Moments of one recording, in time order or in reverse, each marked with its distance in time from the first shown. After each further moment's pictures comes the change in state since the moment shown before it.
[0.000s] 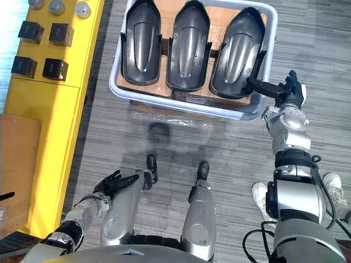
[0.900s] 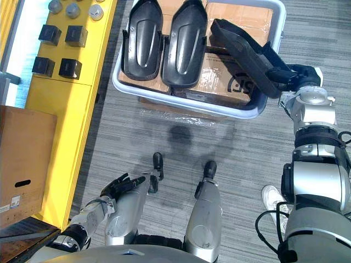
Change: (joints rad) left arm 0.024 -0.040 -0.001 0.006 -0.065 -0.002 -0.039; right arm -0.170 -0.095 0.105 0.050 -0.211 0.221 0.039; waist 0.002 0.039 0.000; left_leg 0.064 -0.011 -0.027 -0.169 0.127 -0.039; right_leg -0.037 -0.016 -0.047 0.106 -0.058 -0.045
